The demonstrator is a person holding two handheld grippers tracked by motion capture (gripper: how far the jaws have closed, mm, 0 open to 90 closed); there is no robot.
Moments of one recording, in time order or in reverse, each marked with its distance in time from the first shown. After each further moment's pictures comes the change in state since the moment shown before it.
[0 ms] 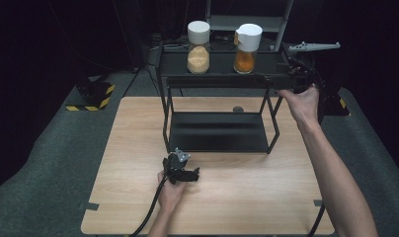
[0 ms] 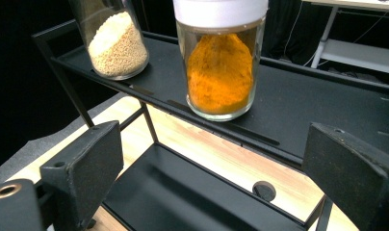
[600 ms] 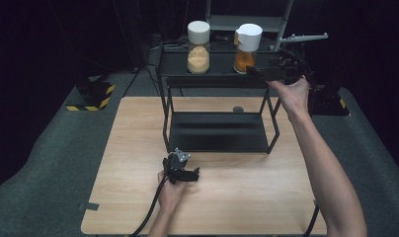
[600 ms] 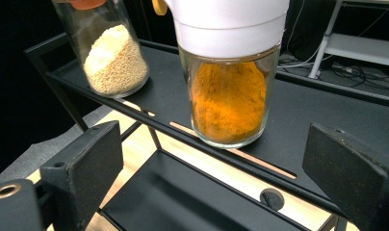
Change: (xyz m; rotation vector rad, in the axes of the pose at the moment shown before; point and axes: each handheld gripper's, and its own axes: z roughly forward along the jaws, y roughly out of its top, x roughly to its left) left arm 0.000 0.000 0.000 0.000 0.000 0.000; right arm 0.004 0.022 0.022 0.017 0.003 0.020
